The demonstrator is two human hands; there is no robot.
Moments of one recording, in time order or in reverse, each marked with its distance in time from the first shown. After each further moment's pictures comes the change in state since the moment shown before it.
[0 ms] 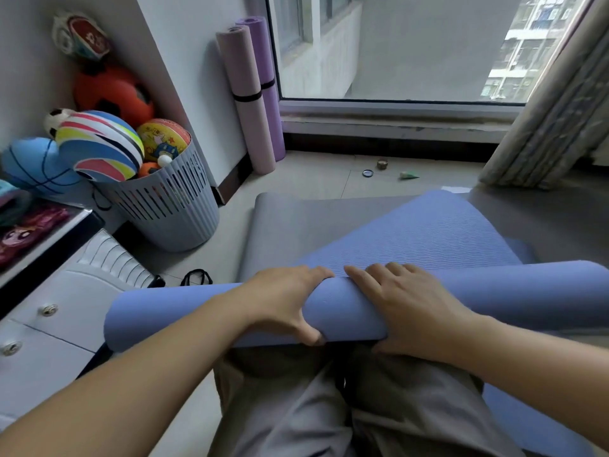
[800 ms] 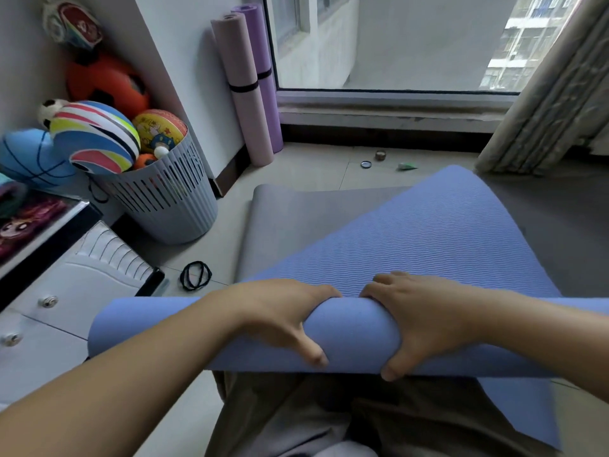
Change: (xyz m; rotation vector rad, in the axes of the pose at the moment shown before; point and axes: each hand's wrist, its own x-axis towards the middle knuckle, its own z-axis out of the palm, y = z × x) left_hand -0.020 0.012 -0.009 -0.115 -0.300 0.086; right_hand -0.022 0.004 -0.025 0.279 -0.285 -0.084
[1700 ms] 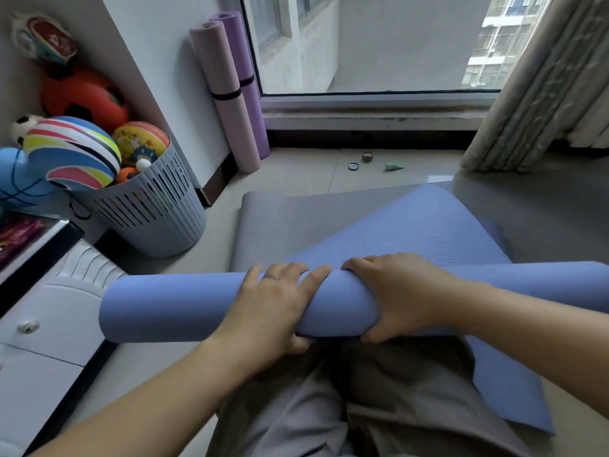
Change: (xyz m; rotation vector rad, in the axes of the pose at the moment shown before) left_hand 0.018 -0.006 0.028 0.474 0.542 -0.086; right_hand 0.029 0.016 0.004 -0.025 0.257 0.078
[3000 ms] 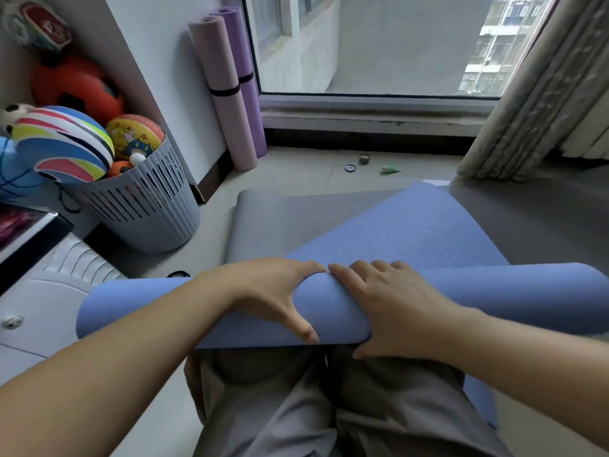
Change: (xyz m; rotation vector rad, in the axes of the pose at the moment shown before) left_hand 0.043 -0.025 -0.029 -0.421 -0.443 0.074; right_hand -0.009 -0.011 0.008 -0.155 0.035 -0.003
